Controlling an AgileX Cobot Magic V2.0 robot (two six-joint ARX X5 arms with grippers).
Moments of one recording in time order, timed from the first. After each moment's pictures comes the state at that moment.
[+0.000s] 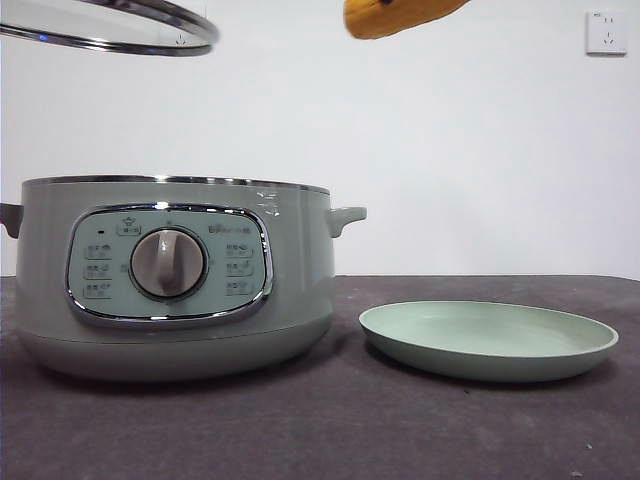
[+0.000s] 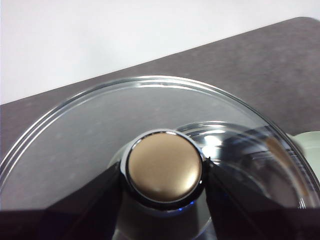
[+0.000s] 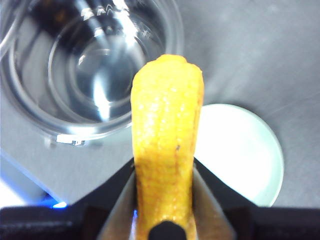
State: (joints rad) left arm -0.44 0.93 1.11 -0.57 -0.17 0.02; right arm 0.62 1.68 2.01 -1.36 -0.04 -0.04
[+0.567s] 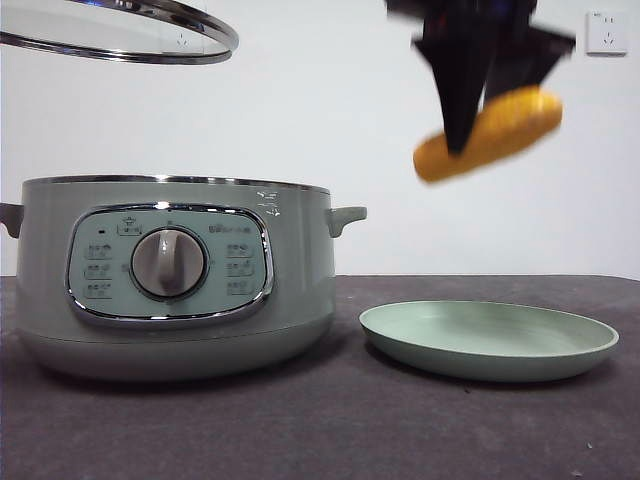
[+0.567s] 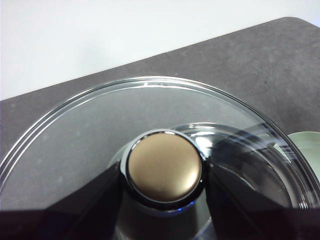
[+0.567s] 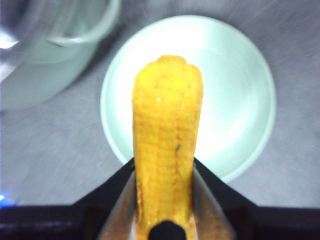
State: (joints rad) left arm -0.44 0.95 1.11 -0.54 -0.15 0.01; right arm 0.56 1.69 1.60 -1.22 0.06 0.04
